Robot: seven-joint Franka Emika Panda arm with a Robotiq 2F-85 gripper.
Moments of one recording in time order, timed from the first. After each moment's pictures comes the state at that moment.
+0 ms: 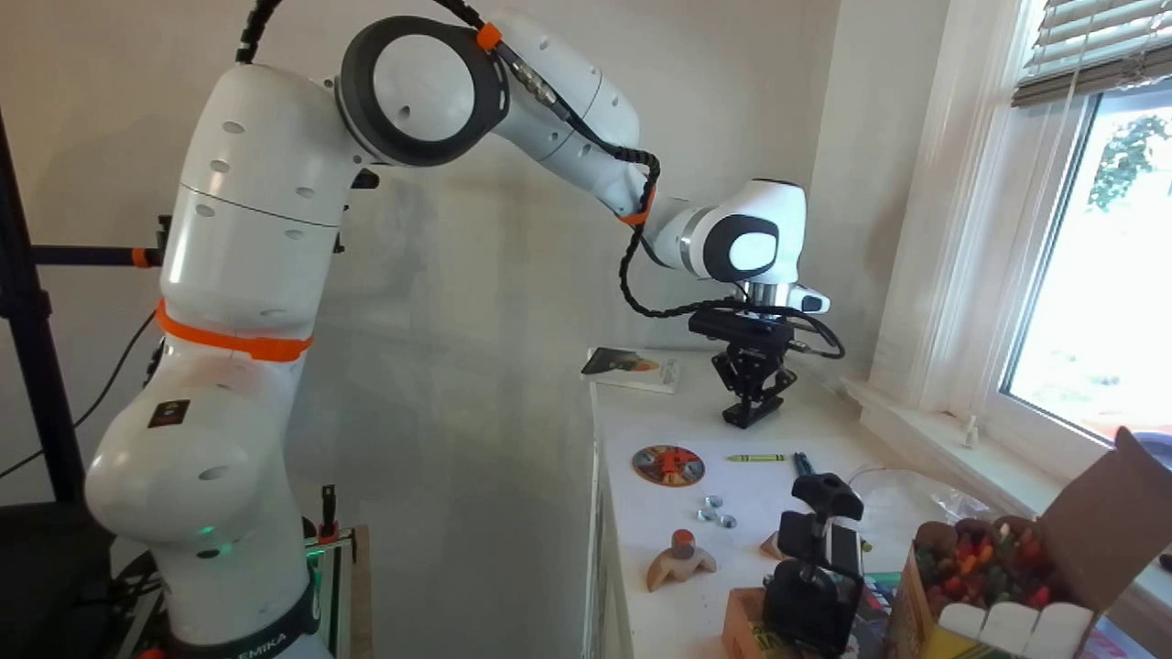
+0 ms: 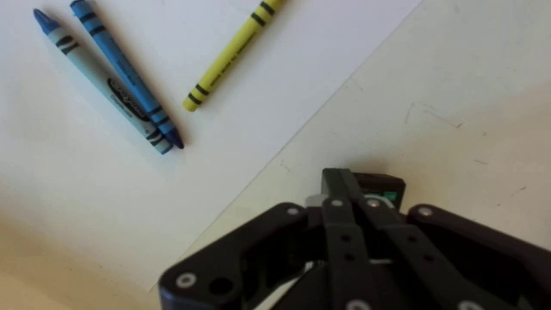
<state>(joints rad) 0.00 0.28 0.03 -1.81 0.00 2.18 -0.39</state>
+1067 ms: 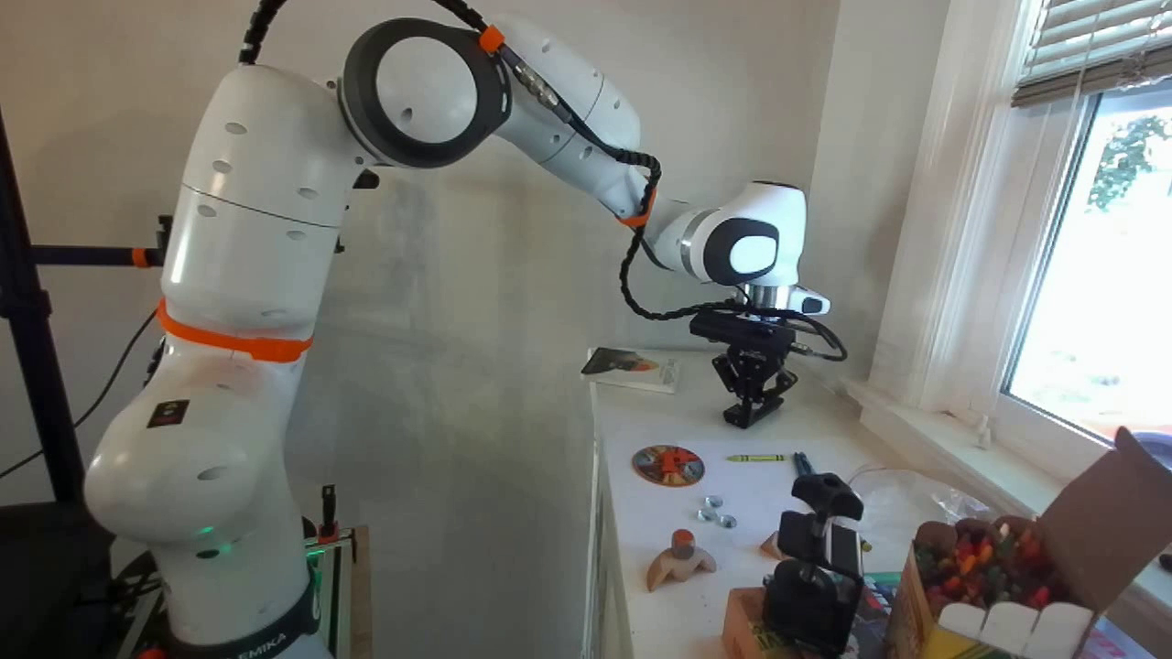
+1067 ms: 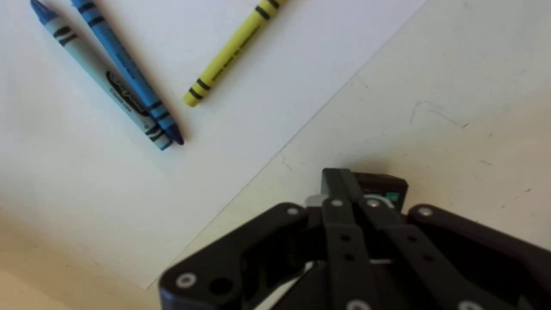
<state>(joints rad) 0.00 0.29 0.04 -1.81 0.00 2.19 -0.41</state>
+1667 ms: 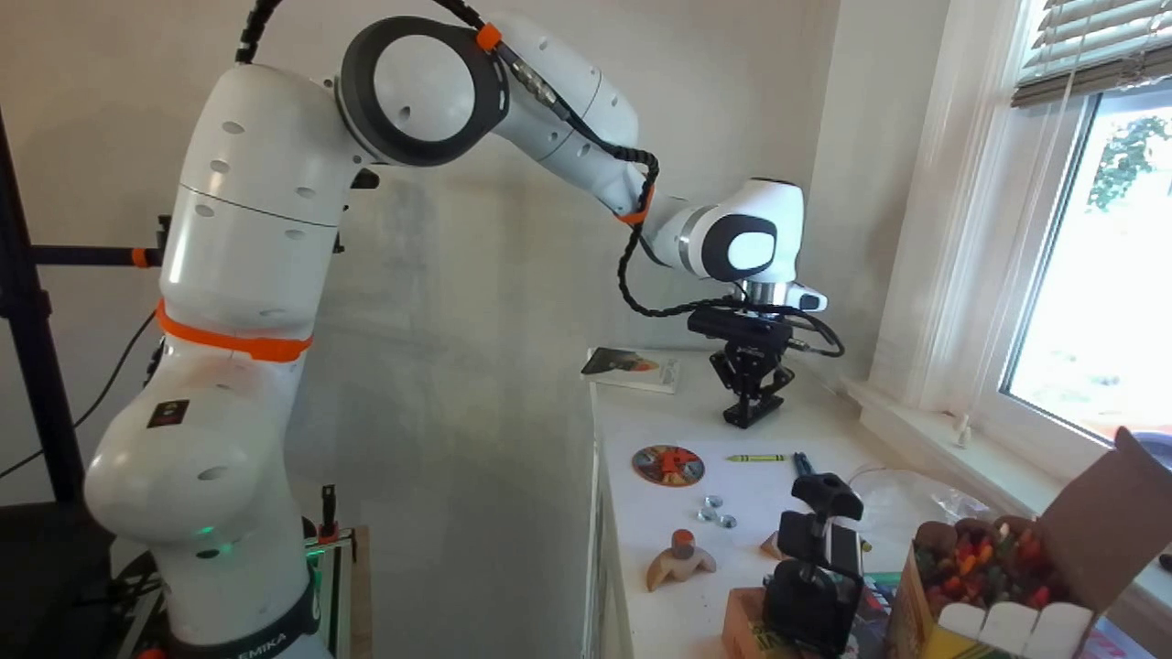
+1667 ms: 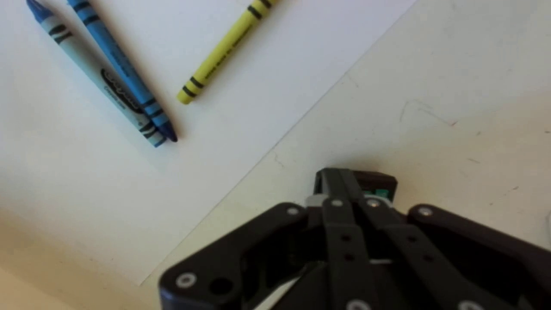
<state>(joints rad) 0.00 0.28 0.05 -1.81 0.00 2.18 -0.40</state>
